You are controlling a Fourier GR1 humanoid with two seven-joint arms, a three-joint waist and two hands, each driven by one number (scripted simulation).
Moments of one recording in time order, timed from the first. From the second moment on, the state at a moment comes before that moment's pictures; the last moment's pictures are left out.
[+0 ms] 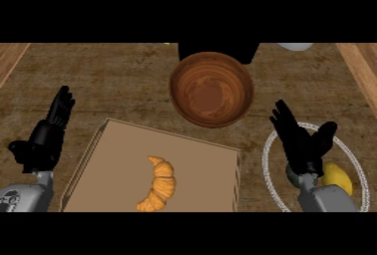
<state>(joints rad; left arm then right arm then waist) -0.13 0.39 -0.07 -1.40 0.14 0.20 -0.13 -0.14 -0.25 0.21 -1.41 -0.34 -0.23 0.12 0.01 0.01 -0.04</state>
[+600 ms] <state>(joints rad) -0.18 0.42 0.06 -1.46 0.25 0.19 -0.09 -0.08 -0.41 0.26 -1.70 -0.09 -0.14 -0.21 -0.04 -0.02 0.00</state>
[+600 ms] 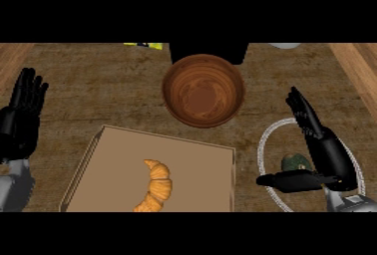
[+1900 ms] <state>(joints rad) -0.21 0.44 0.12 -1.48 0.28 0.14 -0.05 0.67 -1.08 -0.27 -2.30 0.13 0.20 0.04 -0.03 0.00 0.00</state>
